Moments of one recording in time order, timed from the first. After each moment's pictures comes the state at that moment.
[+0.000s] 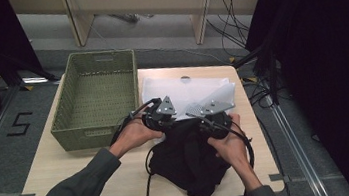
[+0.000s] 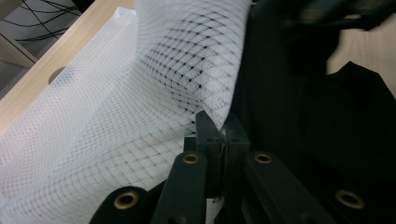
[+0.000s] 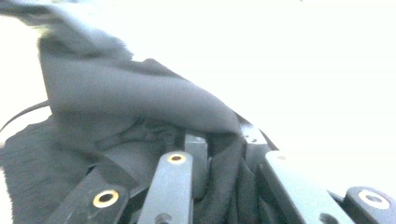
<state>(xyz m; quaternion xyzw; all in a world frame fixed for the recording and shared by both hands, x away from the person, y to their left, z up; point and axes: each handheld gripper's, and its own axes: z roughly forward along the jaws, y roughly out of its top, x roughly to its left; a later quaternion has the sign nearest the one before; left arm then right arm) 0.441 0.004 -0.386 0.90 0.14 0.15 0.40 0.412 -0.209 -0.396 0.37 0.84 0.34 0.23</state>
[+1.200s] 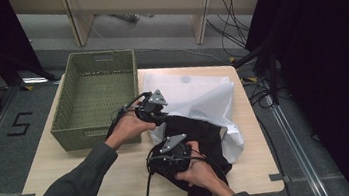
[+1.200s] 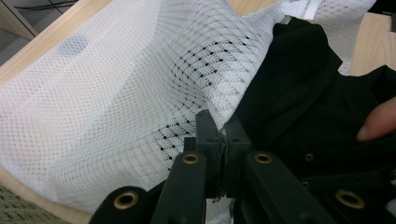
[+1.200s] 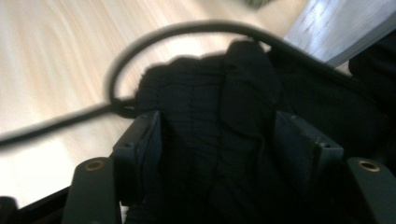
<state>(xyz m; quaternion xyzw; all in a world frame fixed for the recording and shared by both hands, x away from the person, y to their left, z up) 0.470 0.022 -0.394 0.89 0.19 0.12 0.39 0.383 -0.118 -0.494 0.23 0.92 0.29 0.13</state>
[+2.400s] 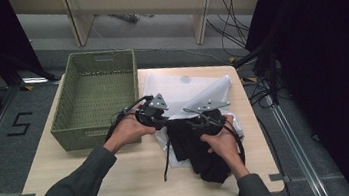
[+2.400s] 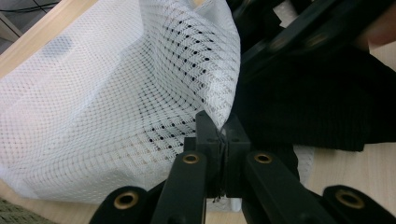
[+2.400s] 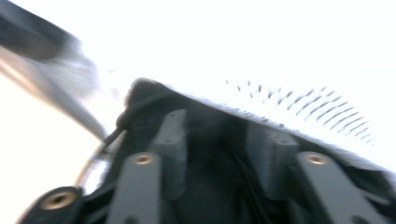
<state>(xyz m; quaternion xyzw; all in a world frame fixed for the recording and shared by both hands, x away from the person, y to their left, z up) 0.461 0.023 -0.394 0.90 0.16 0.11 0.38 0.436 -0.211 -0.426 0.40 0.81 0.38 0.19</state>
